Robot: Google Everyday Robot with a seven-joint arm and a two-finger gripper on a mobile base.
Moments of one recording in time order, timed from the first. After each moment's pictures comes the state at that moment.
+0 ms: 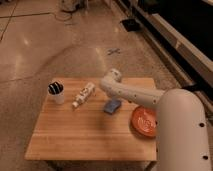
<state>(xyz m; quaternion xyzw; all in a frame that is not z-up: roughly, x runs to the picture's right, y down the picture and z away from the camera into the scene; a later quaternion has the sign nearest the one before) 0.033 0.040 0.945 -0.18 -0.08 -0.64 0.75</state>
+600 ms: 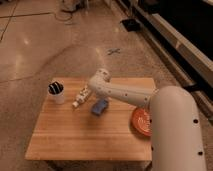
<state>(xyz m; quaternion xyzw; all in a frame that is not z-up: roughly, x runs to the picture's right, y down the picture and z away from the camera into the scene) -0.027 0.067 0.929 -0.15 -0.13 -0.66 0.72</state>
